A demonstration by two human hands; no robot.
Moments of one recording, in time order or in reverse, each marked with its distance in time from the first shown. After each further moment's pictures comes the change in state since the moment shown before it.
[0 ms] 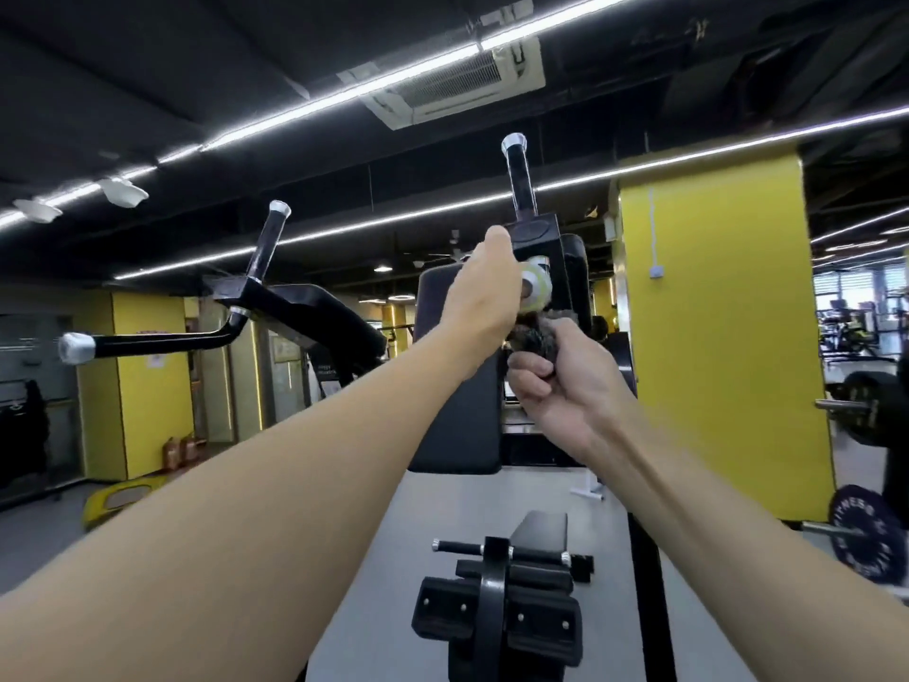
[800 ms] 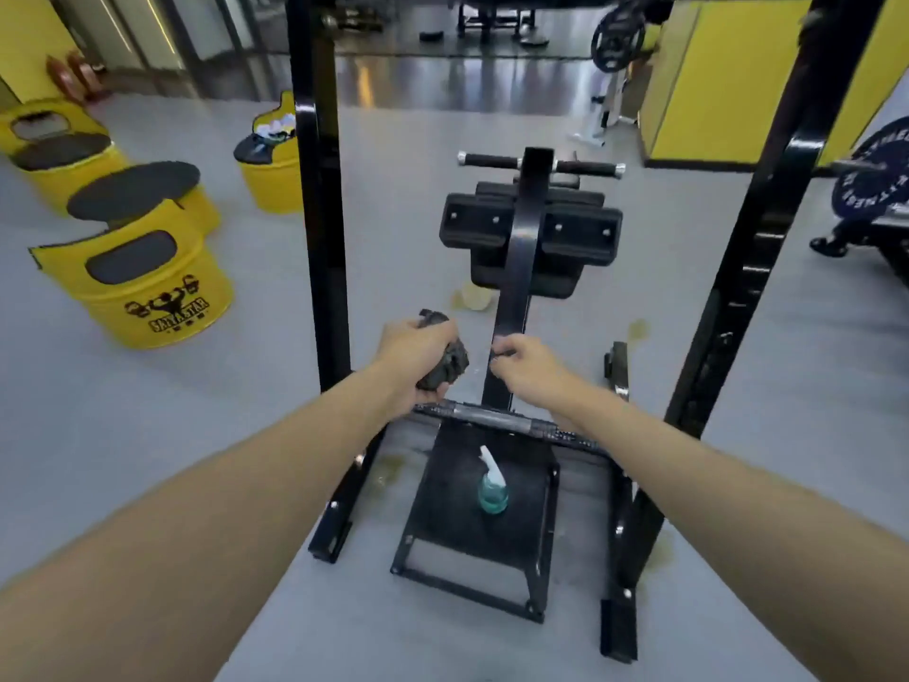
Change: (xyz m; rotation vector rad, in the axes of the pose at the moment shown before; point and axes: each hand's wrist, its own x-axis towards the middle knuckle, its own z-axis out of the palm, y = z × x) left_hand -0.268 -0.492 -0.125 -0.104 -0.146 -1.237; right_hand -0.084 0.450 -0.269 -1.407 0.228 0.728
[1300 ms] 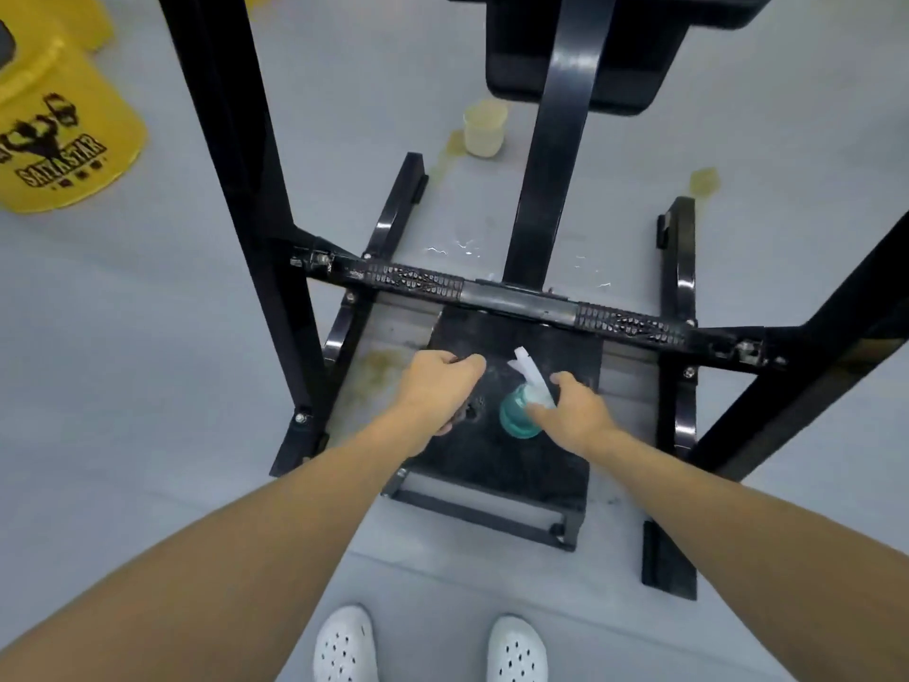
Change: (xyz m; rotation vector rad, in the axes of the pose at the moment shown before) left_hand 0.252 -0.300 0.037 0.329 -0.108 -0.212; right_hand 0.167 0.332 0.199 -0.355 -0.124 0.410
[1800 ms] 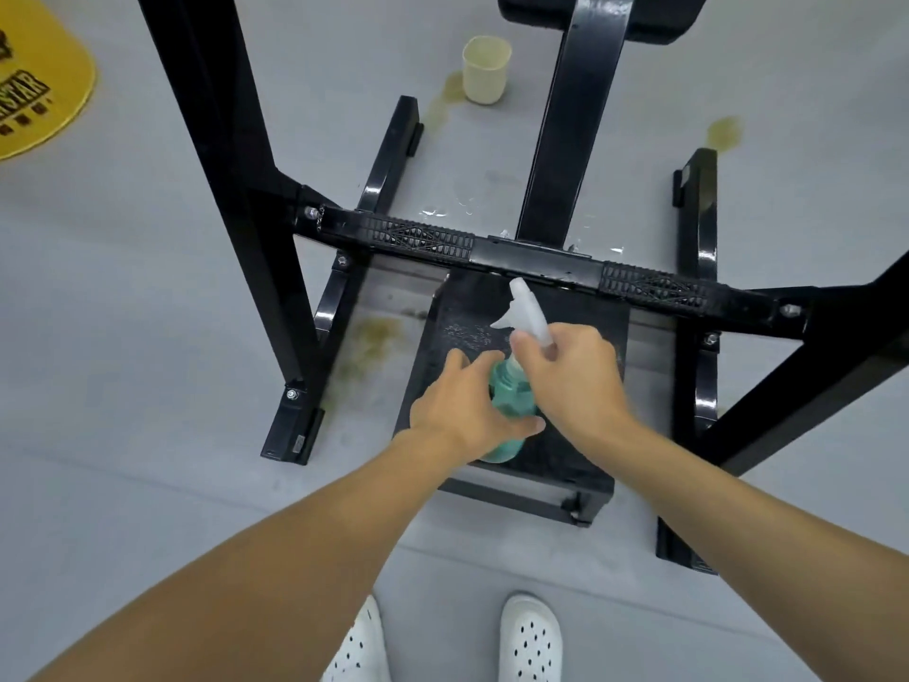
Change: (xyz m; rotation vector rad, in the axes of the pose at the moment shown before) left_hand 0.052 -0.076 0.018 0.627 -0.172 0.283; right_hand -0.028 -0.062 0.024 0.294 0.339 -0.208
